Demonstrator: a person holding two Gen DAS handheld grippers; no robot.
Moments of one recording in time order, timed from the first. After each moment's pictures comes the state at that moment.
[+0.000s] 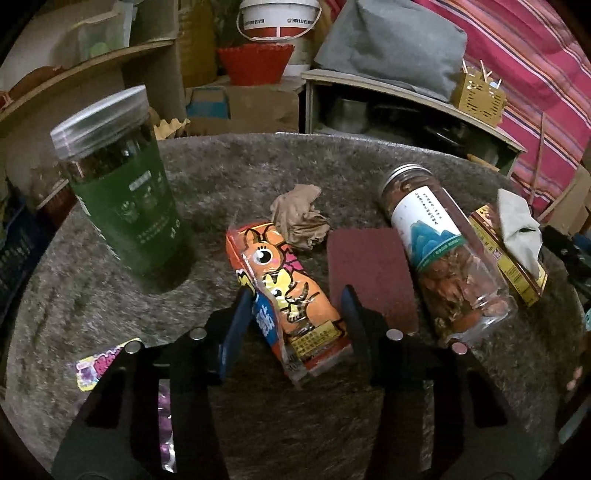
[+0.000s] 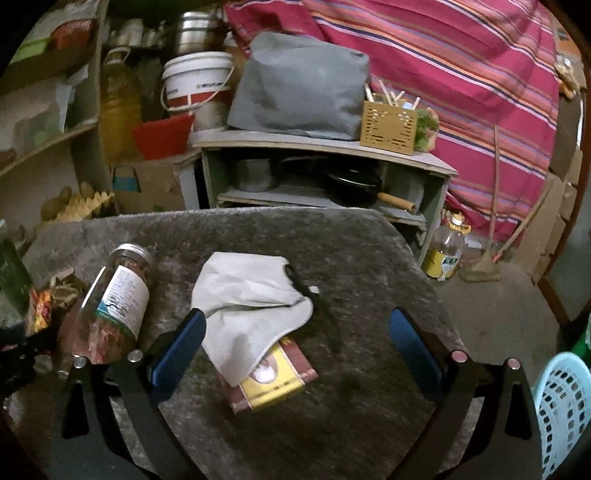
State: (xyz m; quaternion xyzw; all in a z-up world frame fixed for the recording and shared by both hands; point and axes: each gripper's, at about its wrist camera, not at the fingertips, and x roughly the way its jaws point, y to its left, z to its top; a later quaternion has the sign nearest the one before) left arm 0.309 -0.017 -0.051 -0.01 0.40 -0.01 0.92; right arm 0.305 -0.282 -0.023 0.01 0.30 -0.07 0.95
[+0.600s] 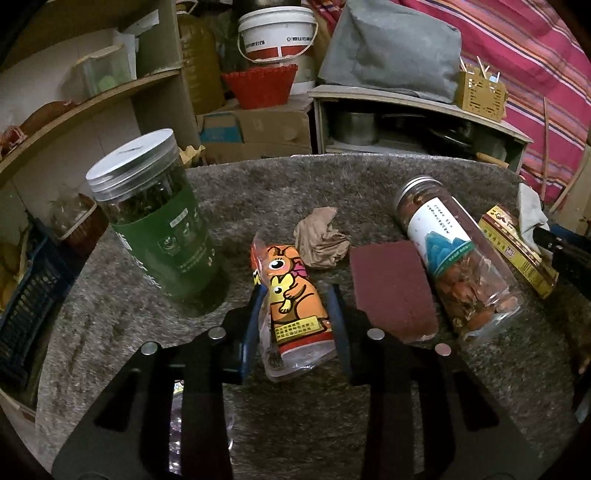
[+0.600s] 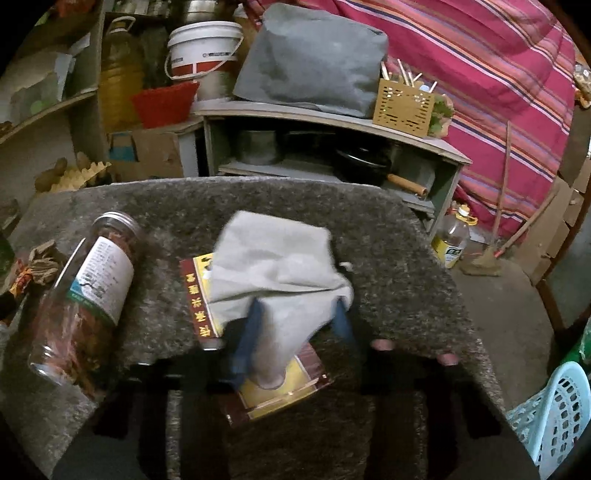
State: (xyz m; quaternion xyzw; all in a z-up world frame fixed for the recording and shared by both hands) left arm 0.301 -0.012 -0.035 0.04 0.37 0.01 0.93; right arm 0.327 -0.280 -0.041 -0.01 0.35 -0.06 0.93
